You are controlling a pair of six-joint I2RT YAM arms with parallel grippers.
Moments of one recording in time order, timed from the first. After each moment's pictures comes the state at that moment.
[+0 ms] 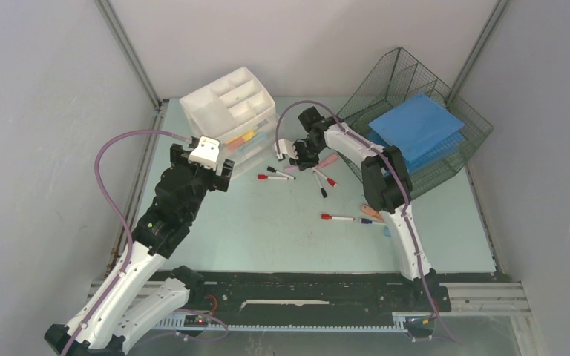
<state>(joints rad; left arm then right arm) -0.49 0.71 0.81 -0.26 -0.36 0.24 0.52 2.41 2.06 -0.86 -0.47 -1.25</state>
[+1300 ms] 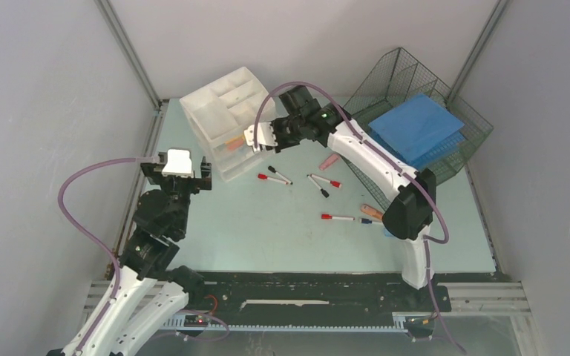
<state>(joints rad) -0.49 0.52 0.72 -0.12 -0.53 0.26 0.72 2.02 2.07 -0.85 -0.35 -1.21</state>
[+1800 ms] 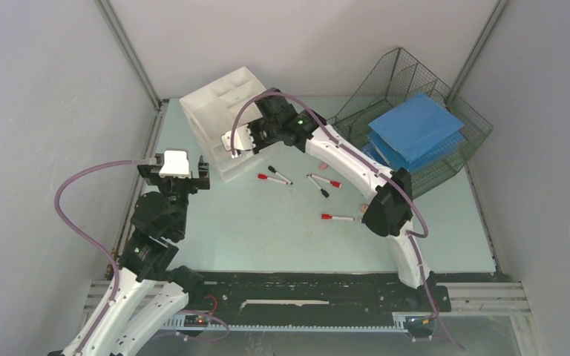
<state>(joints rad) -0.49 0.51 0.72 -0.11 -0.55 0.27 0.82 2.16 2.27 -0.76 -0.22 -1.27</state>
